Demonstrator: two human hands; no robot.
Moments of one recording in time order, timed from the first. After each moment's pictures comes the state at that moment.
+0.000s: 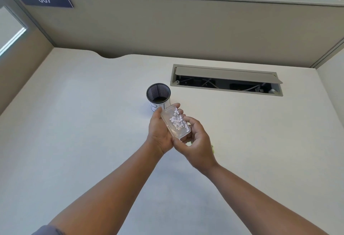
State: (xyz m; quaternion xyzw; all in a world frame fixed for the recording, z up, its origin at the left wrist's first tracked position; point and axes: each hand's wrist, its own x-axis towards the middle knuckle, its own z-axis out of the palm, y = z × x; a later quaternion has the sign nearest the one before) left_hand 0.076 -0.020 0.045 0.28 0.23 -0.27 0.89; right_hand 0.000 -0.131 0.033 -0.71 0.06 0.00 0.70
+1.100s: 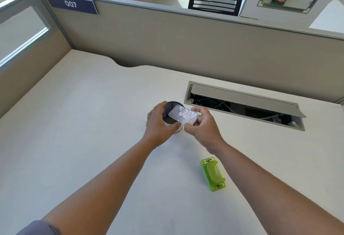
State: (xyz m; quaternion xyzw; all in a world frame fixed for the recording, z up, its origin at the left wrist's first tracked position) left_hand 0.153 0.040 0.012 0.86 0.06 -0.05 0.50; right_hand 0.140 -0.134 0.039 -0.78 0.08 0.10 0.62
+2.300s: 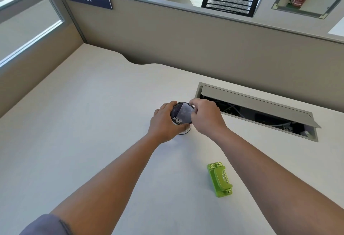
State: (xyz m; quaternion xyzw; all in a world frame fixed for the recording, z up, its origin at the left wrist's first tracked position) left_hand 0.165 0.050 0.022 0.90 0.03 -0.06 0.43; right_hand 0.187 -0.104 0.069 -0.96 -0.03 0.04 0.27
